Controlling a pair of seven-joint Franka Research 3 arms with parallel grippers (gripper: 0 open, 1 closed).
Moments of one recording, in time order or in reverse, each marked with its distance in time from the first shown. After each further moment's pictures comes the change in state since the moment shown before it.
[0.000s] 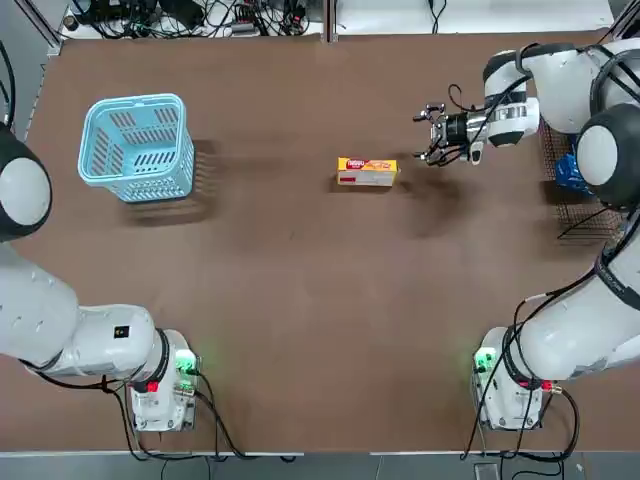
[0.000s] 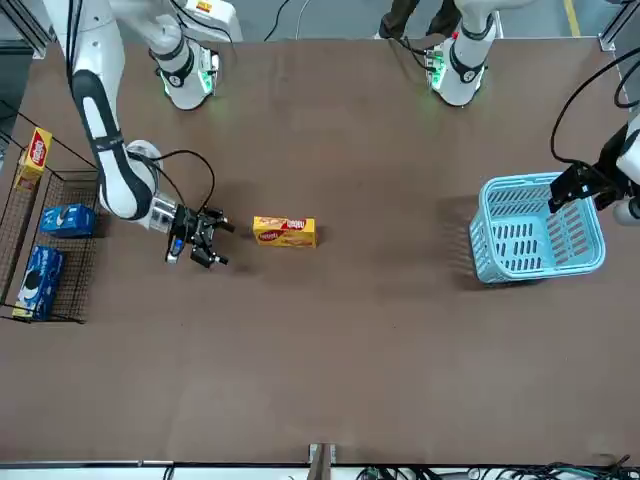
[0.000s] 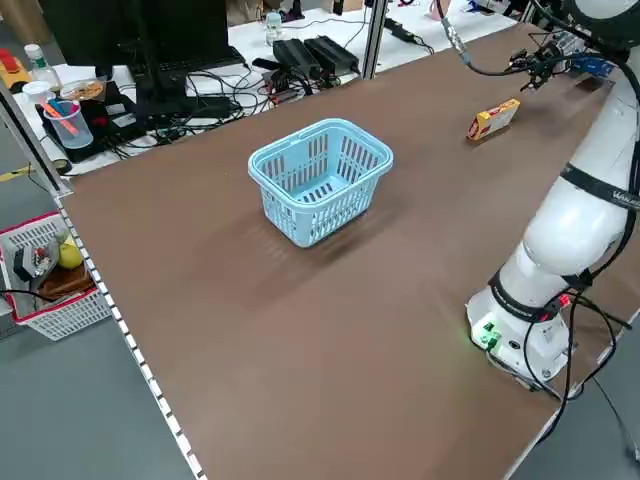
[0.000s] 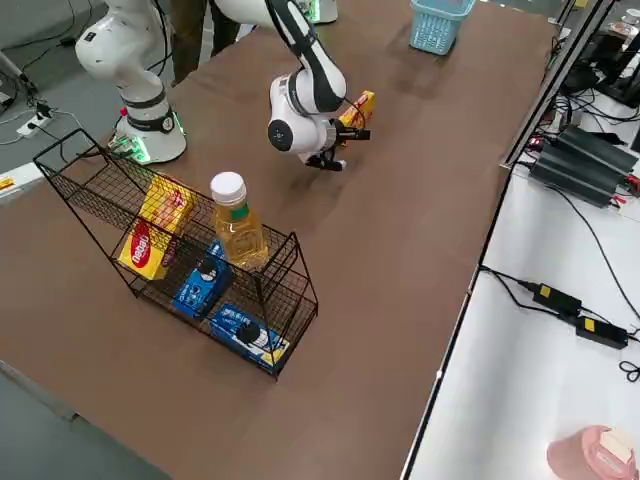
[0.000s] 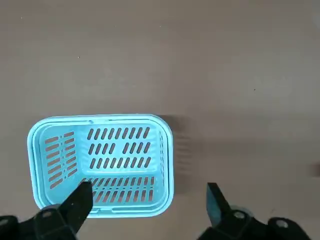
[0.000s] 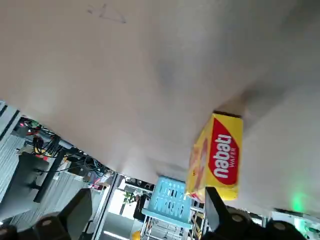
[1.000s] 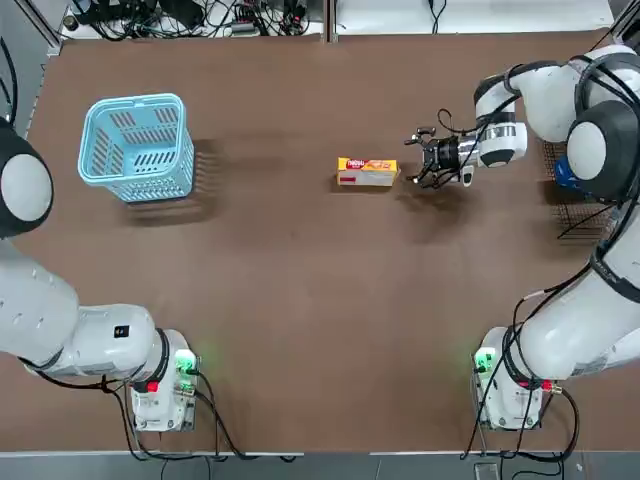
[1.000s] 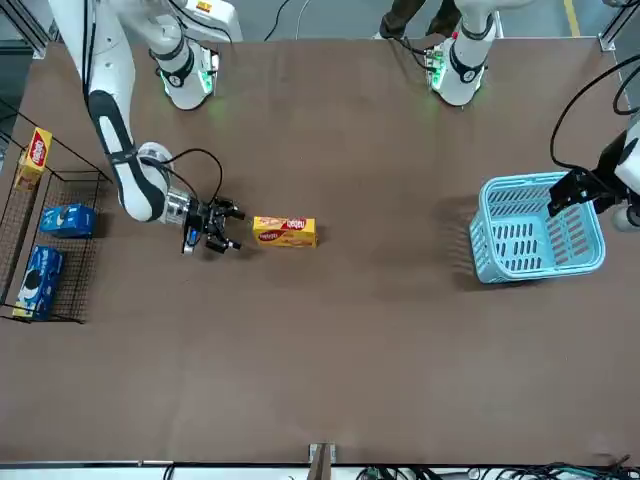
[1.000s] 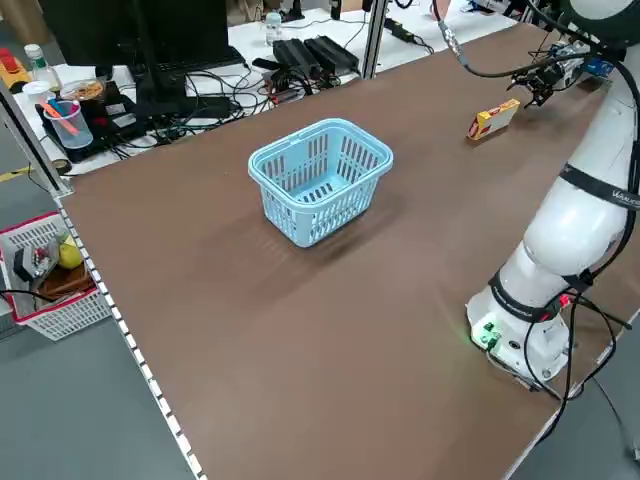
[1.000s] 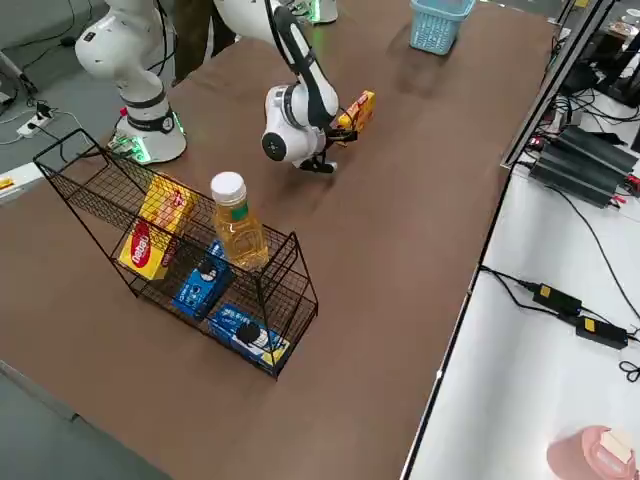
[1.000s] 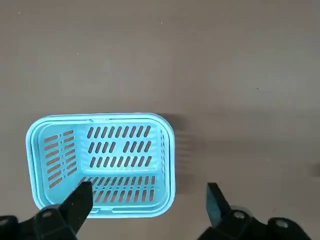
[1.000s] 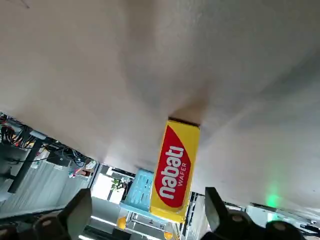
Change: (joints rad) left arm 0.005 0.015 0.001 0.000 0.000 -0.001 0.000; right arm -0.005 0.060 0.050 -0.046 0.063 -0.020 -0.147
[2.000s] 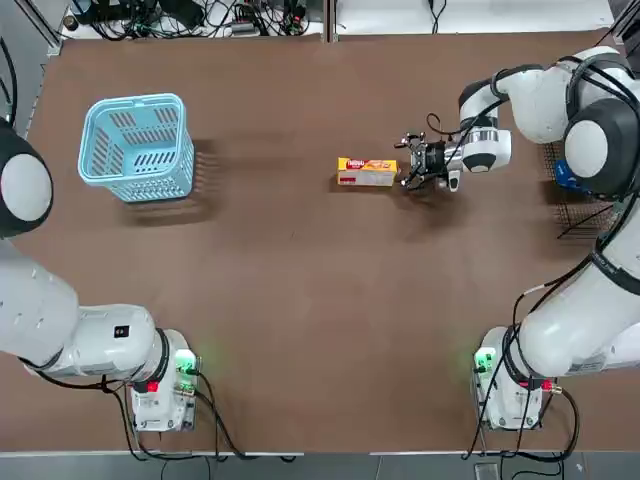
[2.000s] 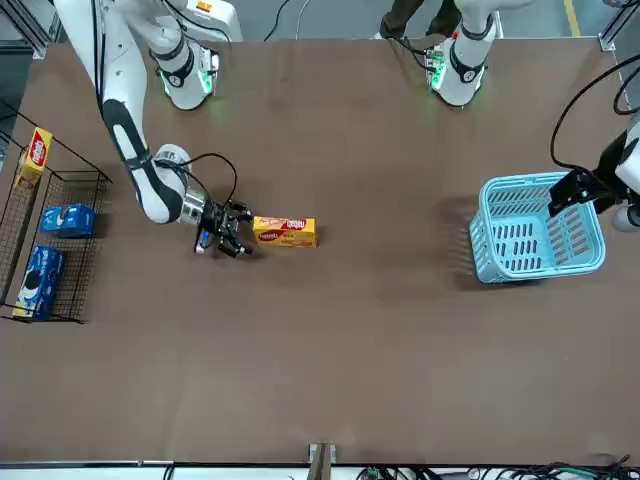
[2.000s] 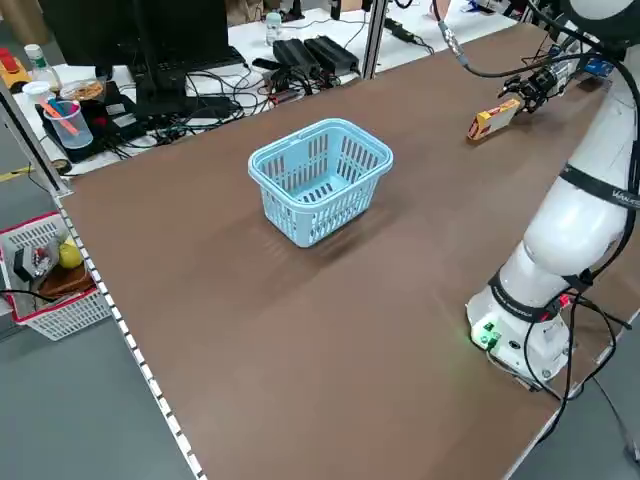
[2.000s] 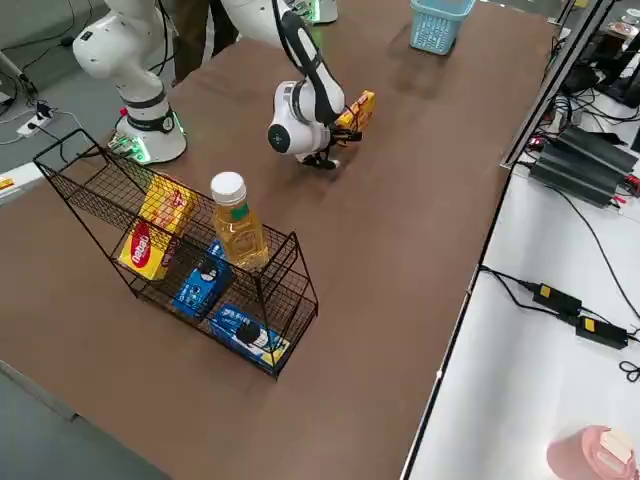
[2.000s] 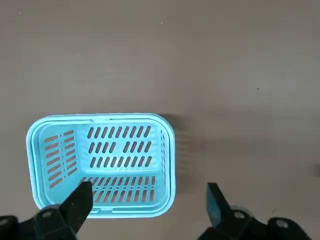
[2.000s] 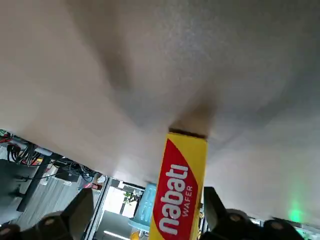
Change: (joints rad) left arm 0.000 0.000 0.001 0.001 0.000 0.000 0.000; right arm -0.081 0.050 0.176 0.030 0.108 0.148 -0.027
